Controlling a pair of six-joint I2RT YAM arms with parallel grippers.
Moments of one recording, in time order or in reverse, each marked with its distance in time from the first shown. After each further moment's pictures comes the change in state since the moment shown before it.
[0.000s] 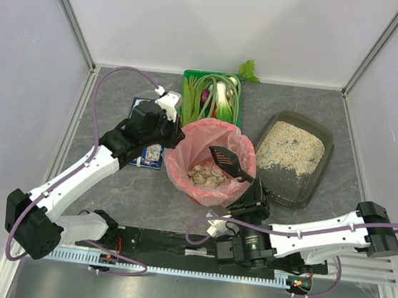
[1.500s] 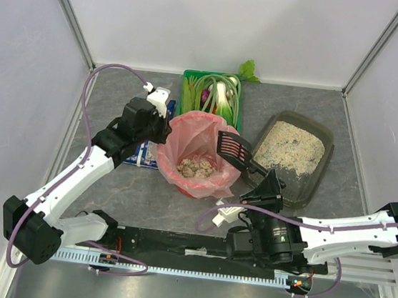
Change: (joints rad) left arm 0.072 -0.033 0.000 -0.039 -0.107 0.062; right arm -0.026 -0.180 0.041 0.006 0.029 0.030
